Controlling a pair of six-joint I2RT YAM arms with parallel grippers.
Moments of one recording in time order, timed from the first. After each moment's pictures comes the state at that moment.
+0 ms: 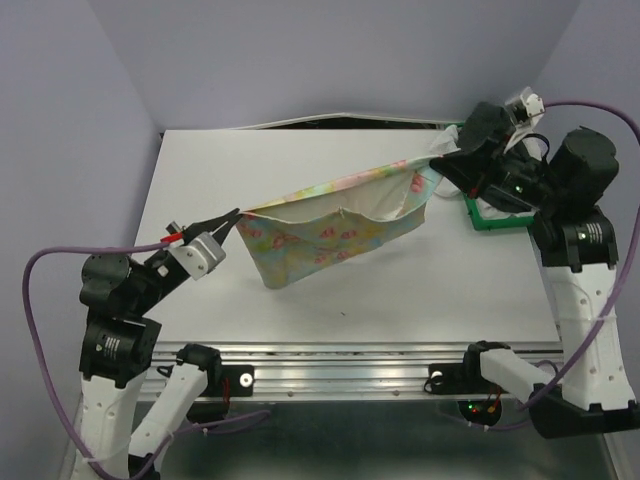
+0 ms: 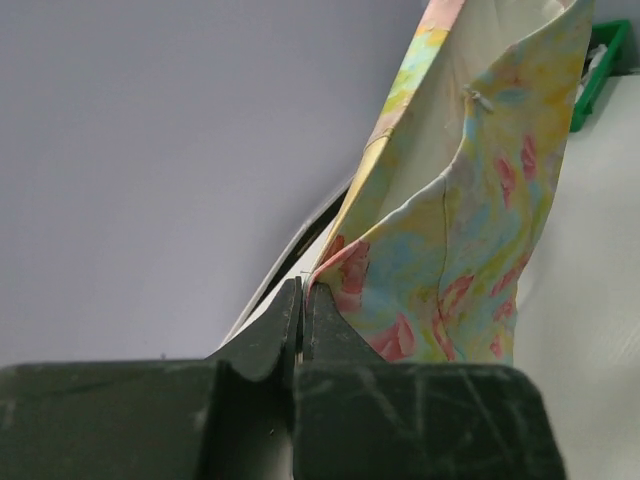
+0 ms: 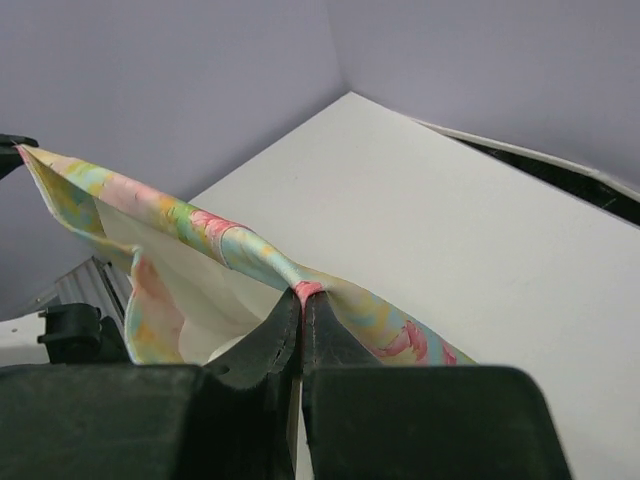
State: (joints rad) left arm -0.23 0.57 1.09 -0.39 0.57 0.47; right arm 0.06 1.11 1.51 -0.44 -0.80 0.19
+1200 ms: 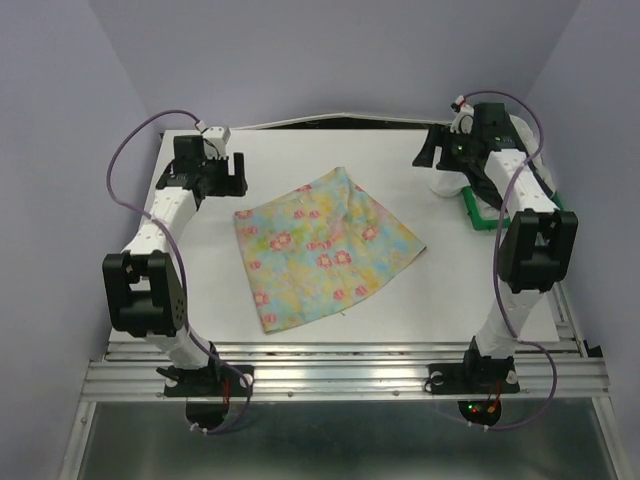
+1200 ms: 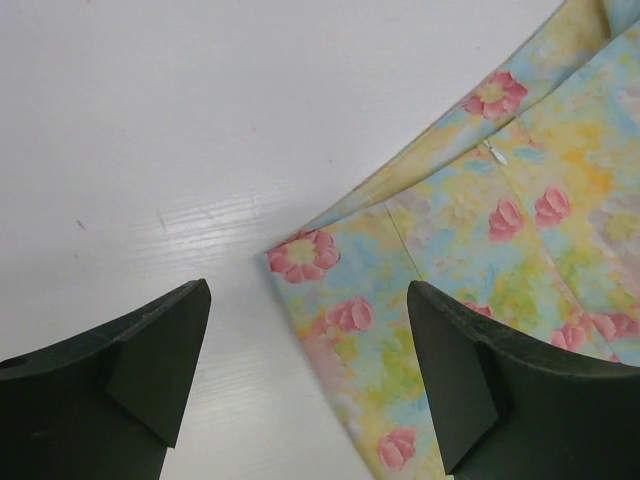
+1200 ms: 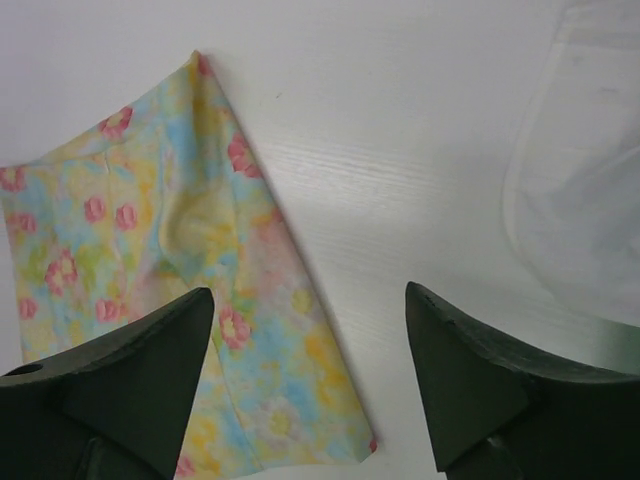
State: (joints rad) left arm -0.02 1.62 1.29 -0.37 0.22 0.02; right arm -0.03 1.95 1.75 -0.55 -0.48 0.14
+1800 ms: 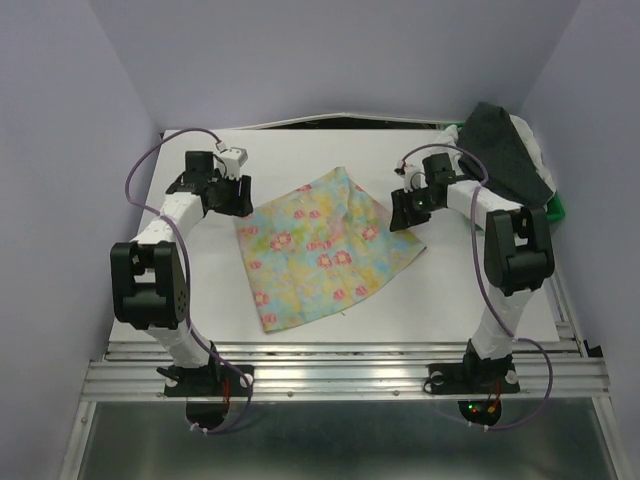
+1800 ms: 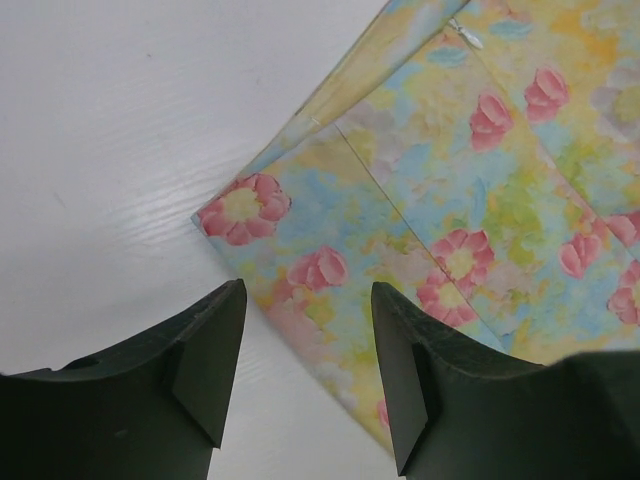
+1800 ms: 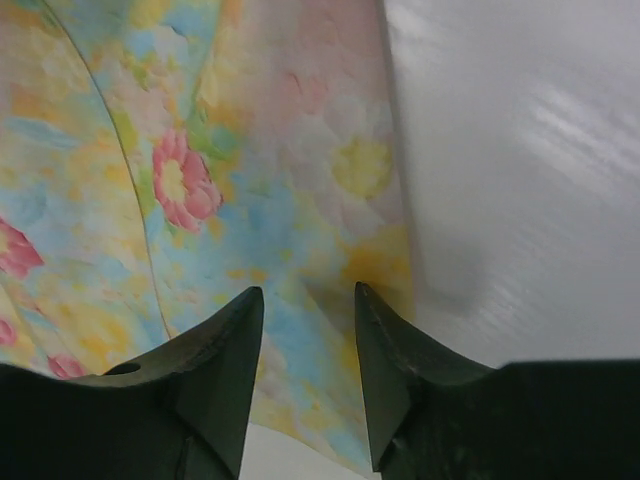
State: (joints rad) left arm -0.03 1.63 1.18 -0.39 0.35 0.15; right arm 0.16 1.93 1.36 -0.52 -0.49 -0.15
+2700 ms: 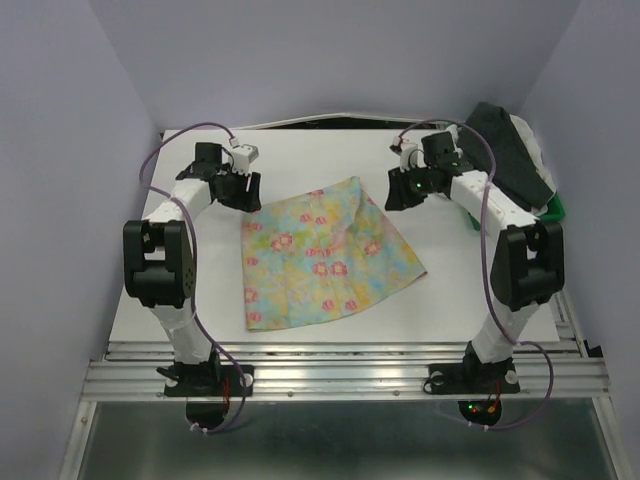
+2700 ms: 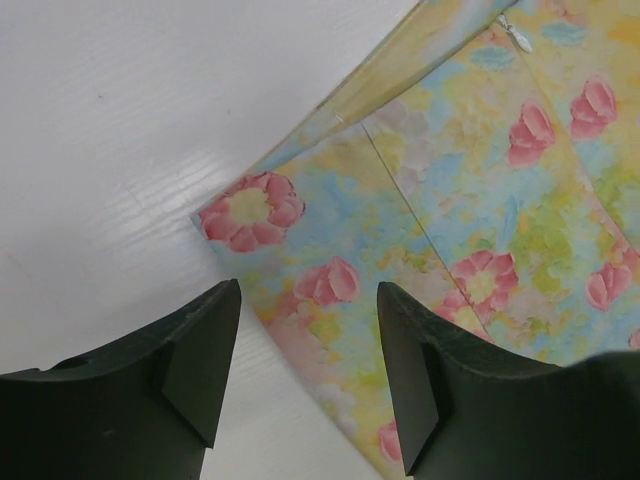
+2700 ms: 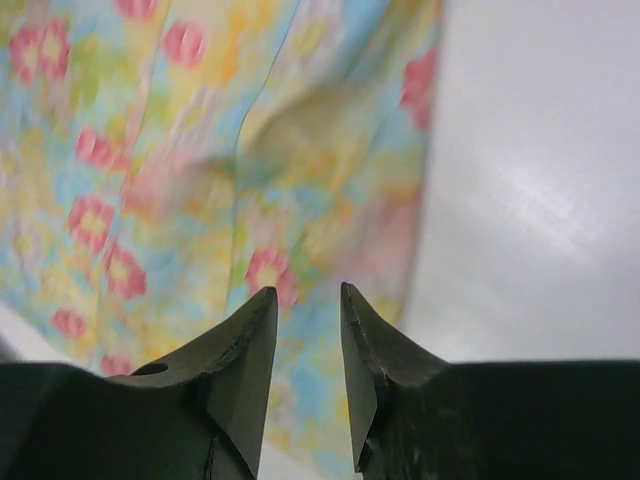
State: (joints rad) left arm -0.04 1.80 1.30 -0.42 0.40 0.23; right arm 0.22 1.72 1.36 -0.63 -0.53 -0.15
